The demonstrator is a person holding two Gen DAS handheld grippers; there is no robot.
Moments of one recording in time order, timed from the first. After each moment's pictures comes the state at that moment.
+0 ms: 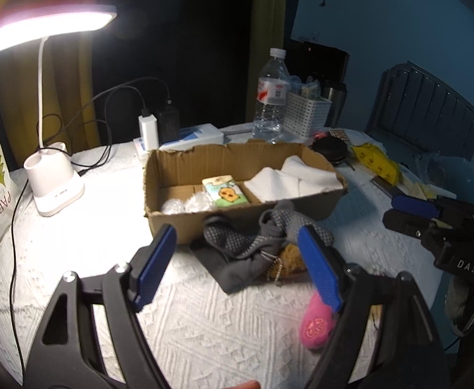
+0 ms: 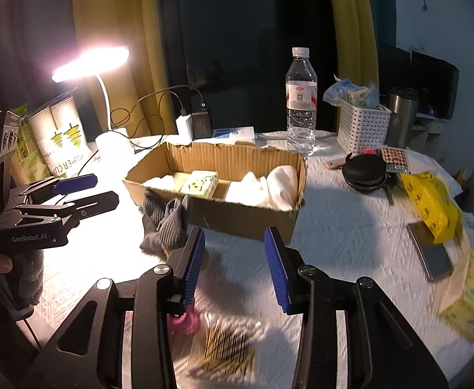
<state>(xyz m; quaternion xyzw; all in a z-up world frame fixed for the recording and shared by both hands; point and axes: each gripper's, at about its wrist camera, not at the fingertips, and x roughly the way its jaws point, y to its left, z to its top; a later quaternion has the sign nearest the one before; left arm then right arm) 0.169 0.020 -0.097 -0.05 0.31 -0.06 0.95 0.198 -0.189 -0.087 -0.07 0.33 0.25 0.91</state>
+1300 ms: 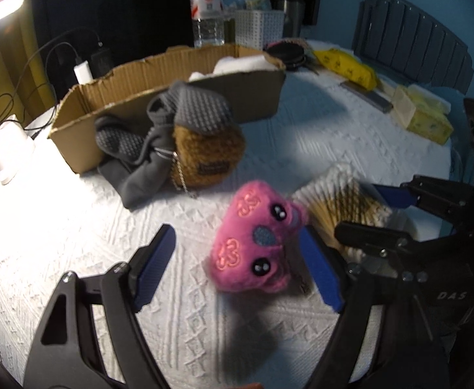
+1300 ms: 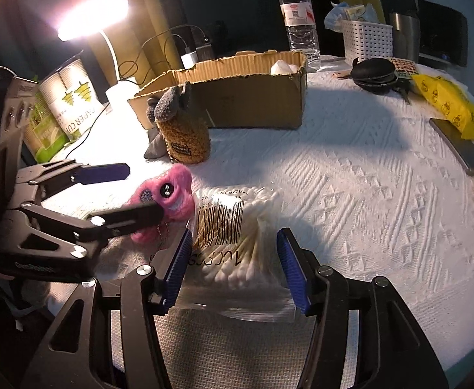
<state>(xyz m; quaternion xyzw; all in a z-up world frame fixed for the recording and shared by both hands) 0.157 -0.076 -0.163 0.03 0.43 -0.10 0.89 0.162 -0.228 -0.170 -0.03 0.42 0.29 0.86</state>
